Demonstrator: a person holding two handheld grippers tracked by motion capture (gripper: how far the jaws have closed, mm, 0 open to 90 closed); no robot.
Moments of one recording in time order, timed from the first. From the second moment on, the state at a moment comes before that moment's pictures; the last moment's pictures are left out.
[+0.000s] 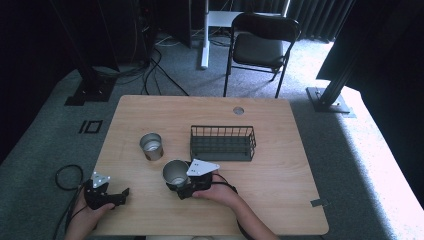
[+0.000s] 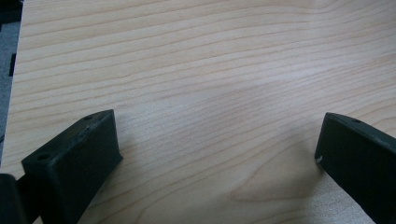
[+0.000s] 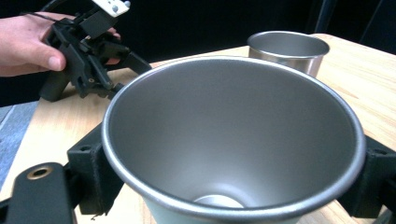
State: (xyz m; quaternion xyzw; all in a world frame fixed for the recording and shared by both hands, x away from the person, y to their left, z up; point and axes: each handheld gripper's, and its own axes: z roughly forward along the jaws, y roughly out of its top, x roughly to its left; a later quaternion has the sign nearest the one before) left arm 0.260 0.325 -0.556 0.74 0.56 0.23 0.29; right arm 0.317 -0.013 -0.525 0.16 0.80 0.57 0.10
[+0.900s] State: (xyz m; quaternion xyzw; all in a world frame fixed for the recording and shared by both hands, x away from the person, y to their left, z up) left arm 0.260 0.325 -0.556 0.74 0.56 0.23 0.29; right arm 0.320 -0.019 -0.464 0.17 0.77 0.60 0.11
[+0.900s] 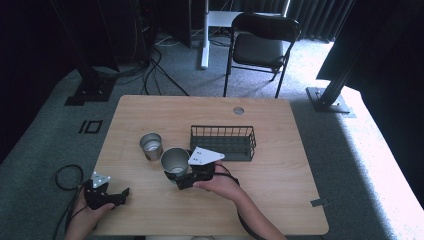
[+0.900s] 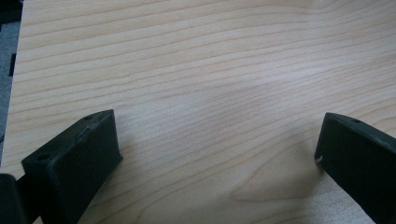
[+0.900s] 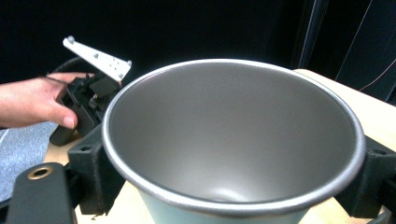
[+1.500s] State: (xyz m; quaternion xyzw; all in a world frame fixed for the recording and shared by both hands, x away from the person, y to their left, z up) left arm 0.260 0.325 -0.556 0.74 0.56 0.23 0.29; right arm 0.336 -0.044 -0.413 0.19 0.74 0.63 0.16
